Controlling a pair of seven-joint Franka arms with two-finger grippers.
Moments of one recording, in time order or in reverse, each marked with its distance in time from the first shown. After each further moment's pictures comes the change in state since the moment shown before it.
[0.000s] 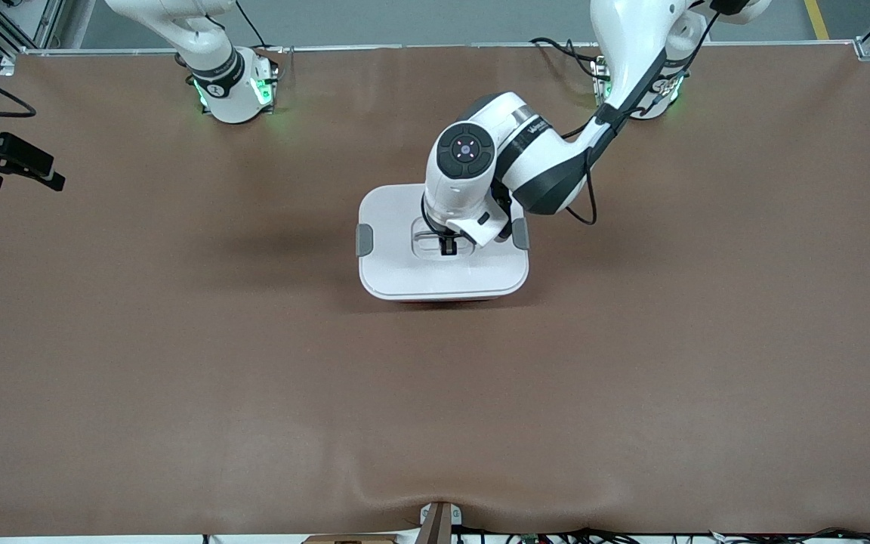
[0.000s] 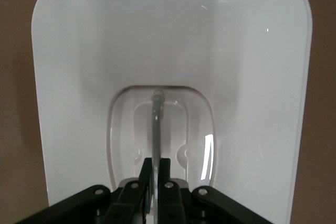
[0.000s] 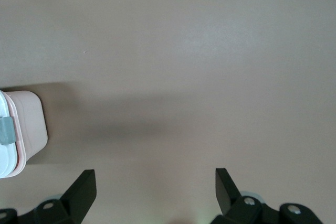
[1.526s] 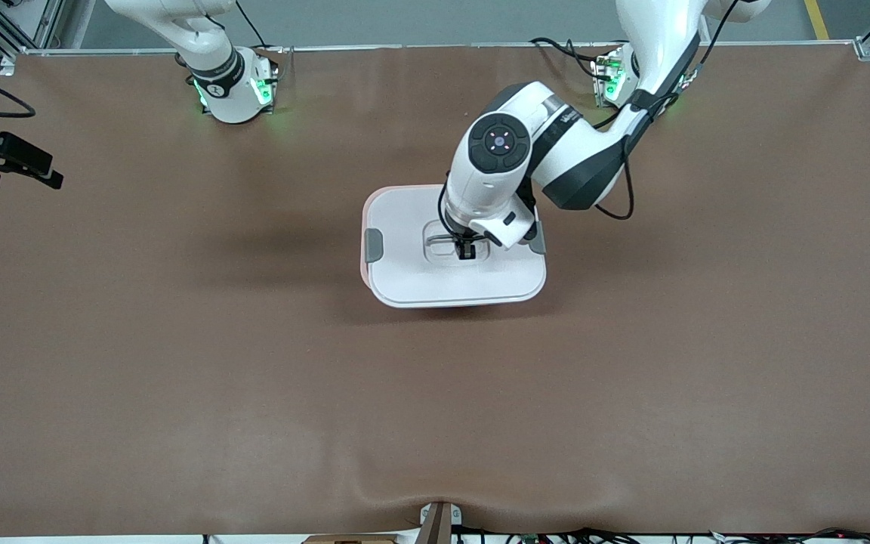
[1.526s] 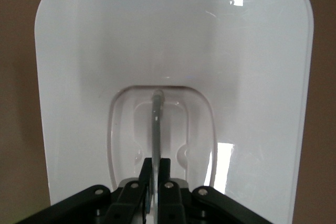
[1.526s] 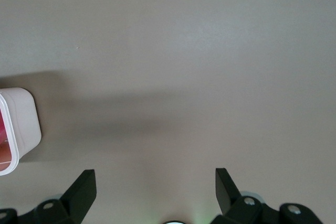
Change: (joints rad) left arm 0.048 -0.051 -0.008 -0.004 -0.013 -0.017 0.020; right arm 0.002 -0.001 -0.006 -0.004 -0.018 -0.015 0.000
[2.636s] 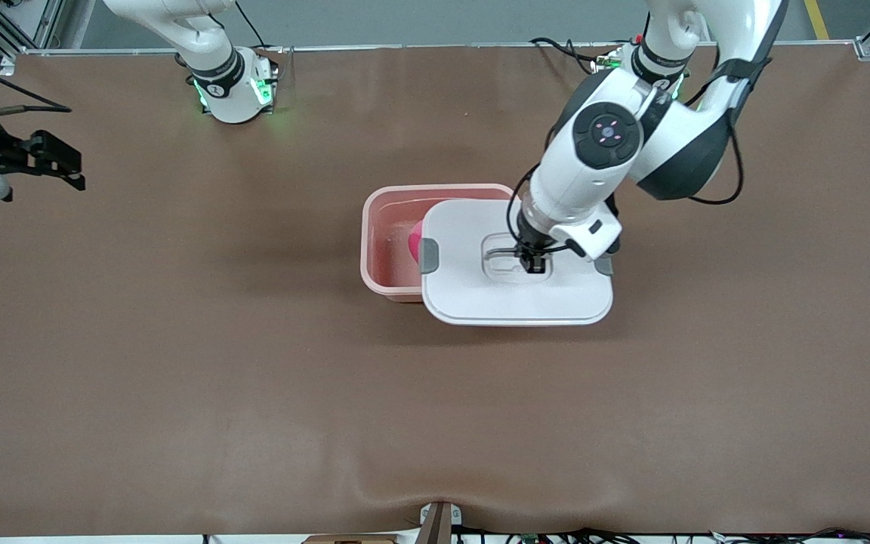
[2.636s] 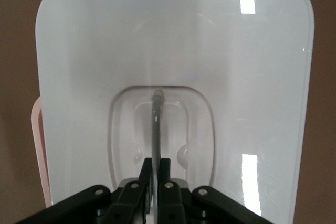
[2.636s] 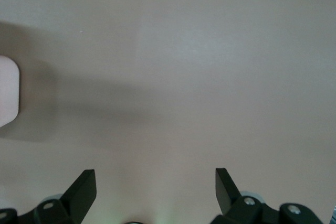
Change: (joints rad) left arm 0.161 -0.141 0.002 -0.097 0.000 -0.021 0.201; right arm 0.052 0.043 0.047 0.072 -0.097 -0.017 -0.130
